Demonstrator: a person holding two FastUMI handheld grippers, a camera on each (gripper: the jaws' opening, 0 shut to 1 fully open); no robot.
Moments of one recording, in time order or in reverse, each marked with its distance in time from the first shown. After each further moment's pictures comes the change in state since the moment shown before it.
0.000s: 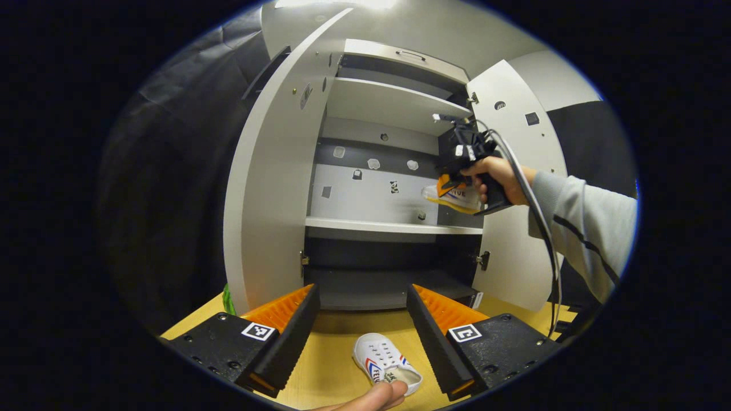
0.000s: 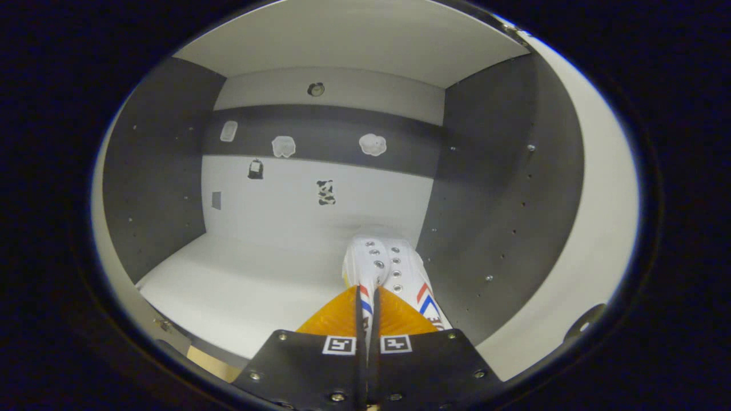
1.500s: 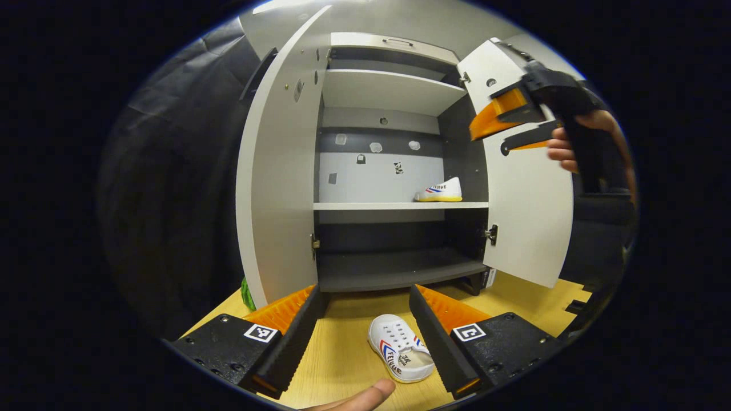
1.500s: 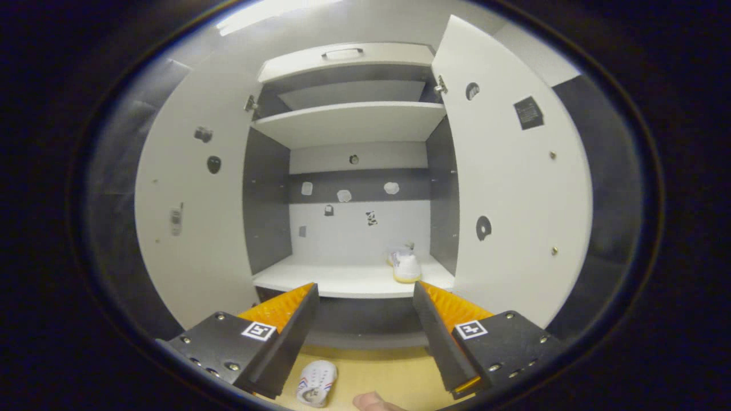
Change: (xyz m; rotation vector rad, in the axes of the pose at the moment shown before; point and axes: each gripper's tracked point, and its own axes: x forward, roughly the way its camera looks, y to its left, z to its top) left arm -0.020 0.007 -0.026 0.091 0.112 0.084; right arm -0.305 -0.003 -0.059 0.227 -0.260 0.207
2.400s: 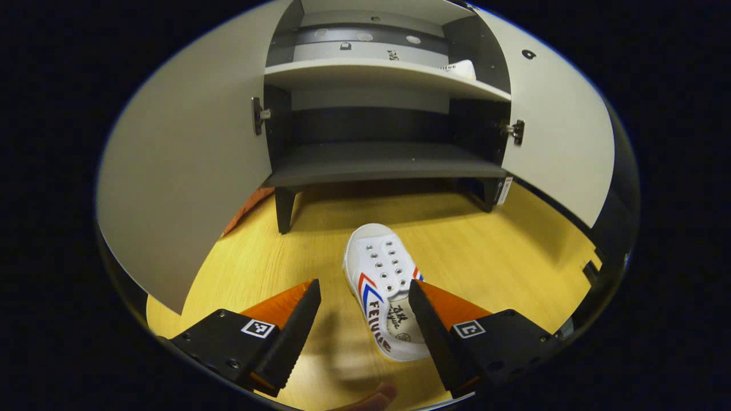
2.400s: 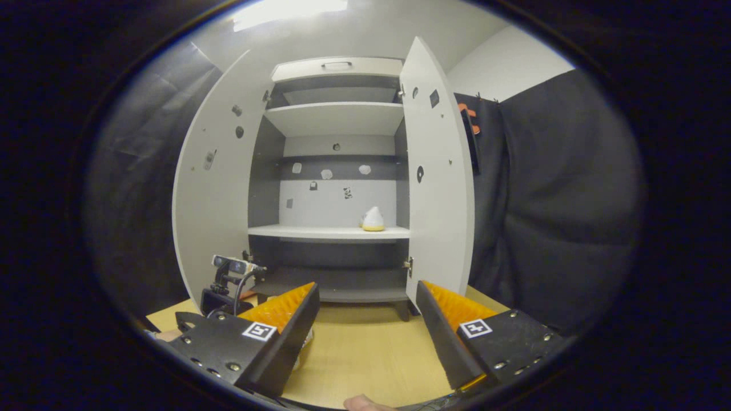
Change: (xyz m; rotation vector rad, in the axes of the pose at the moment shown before) left arm 0.054 -0.025 -0.175 0.026 0.565 -0.024; right arm -0.120 -0.045 -0.125 -0.090 -0.041 -0.124
